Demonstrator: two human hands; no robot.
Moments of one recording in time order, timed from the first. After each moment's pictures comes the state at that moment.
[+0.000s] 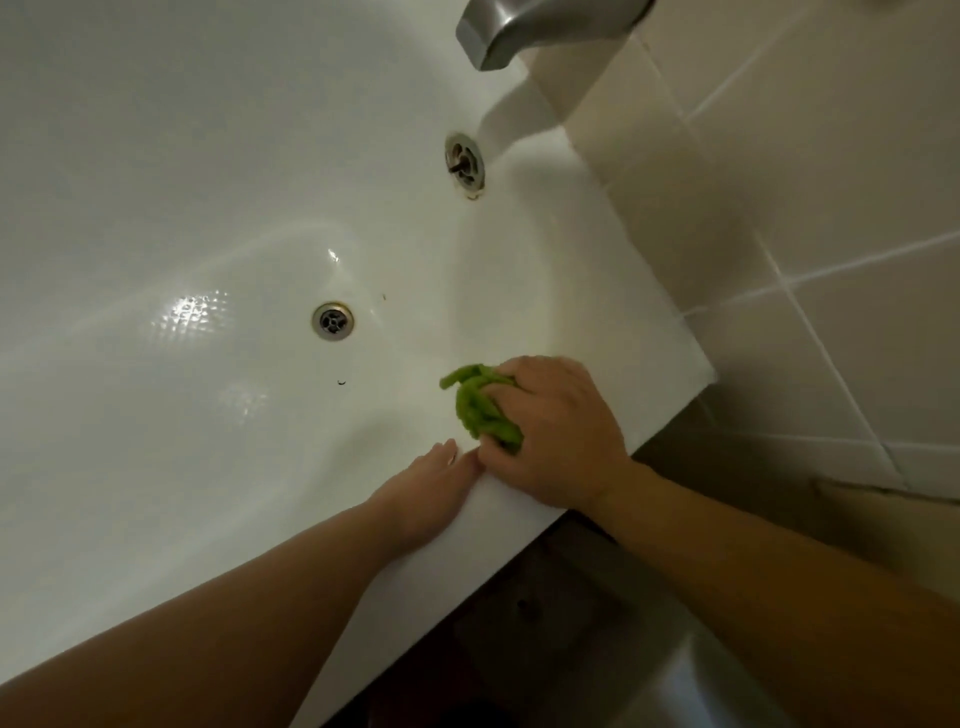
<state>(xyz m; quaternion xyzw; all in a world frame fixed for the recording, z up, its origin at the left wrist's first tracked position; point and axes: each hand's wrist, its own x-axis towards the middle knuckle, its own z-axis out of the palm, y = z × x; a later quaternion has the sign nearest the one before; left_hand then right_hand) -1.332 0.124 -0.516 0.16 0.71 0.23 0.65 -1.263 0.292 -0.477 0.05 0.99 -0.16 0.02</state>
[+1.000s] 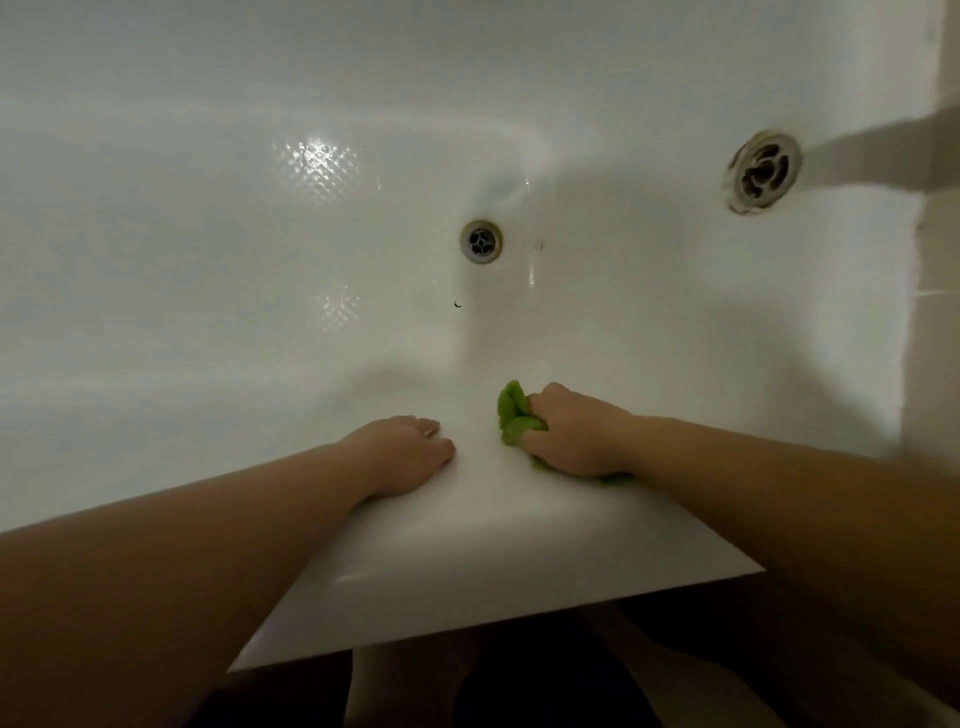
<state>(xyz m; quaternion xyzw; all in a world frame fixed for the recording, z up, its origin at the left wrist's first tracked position) -1.343 0.014 -0.600 0.05 0.74 0.19 0.65 -1.359 0.246 -0.561 -0.01 0.76 -0.11 0.63</state>
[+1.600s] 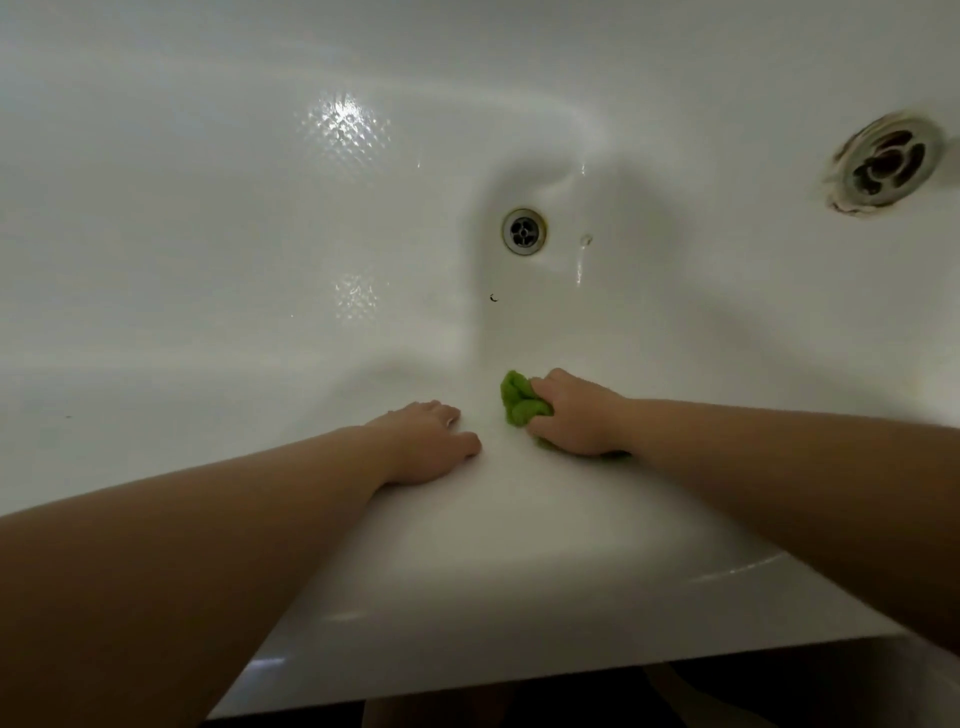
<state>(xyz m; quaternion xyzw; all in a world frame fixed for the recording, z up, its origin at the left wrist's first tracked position) -1.347 0.004 -0.639 0.04 0.73 0.19 0.65 -1.366 0.235 -0.656 -0.05 0.77 -0.12 0.63</state>
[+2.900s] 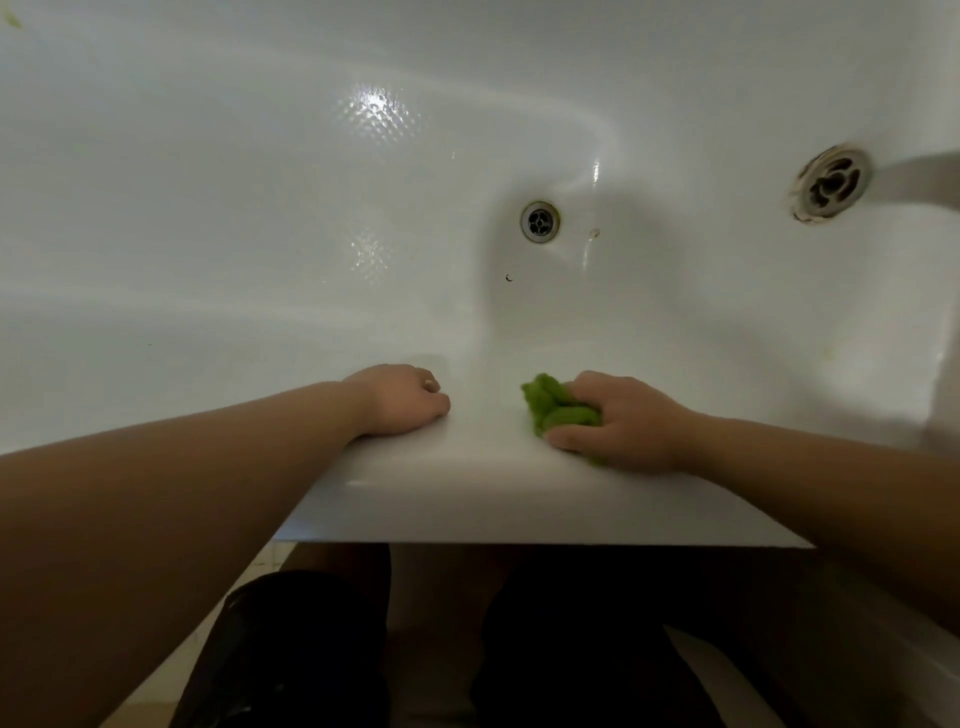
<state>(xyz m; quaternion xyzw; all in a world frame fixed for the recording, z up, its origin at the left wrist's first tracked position) -1.337 -0.047 -0.570 -0.01 0.76 0.20 0.62 -1.350 0.234 -0.496 -0.09 0.78 -0.20 0.59</state>
